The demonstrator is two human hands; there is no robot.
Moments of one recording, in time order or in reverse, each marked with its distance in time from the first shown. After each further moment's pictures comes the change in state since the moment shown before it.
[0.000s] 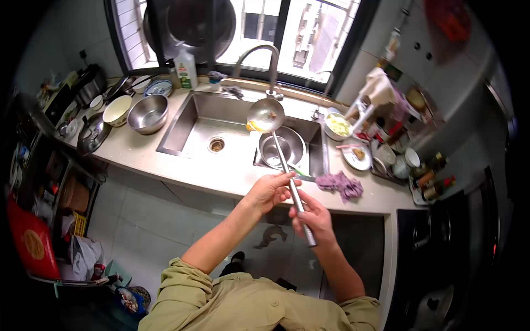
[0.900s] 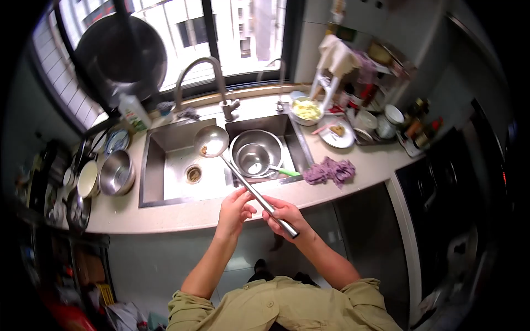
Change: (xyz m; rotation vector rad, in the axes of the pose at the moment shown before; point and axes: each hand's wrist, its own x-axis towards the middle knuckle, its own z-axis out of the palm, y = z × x) left_hand 0.018 0.034 -0.047 0.312 0.305 0.039; right_hand 0.083 0.052 -0.028 0.405 -0.072 0.018
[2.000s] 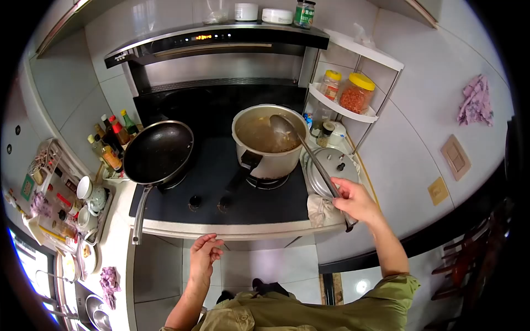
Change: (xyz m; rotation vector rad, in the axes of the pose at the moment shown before) left_hand -0.169 -0.409 0.493 0.531 -0.915 -0.529; right_hand -0.815 -0.125 -0.047 -0.809 1.912 -0.449
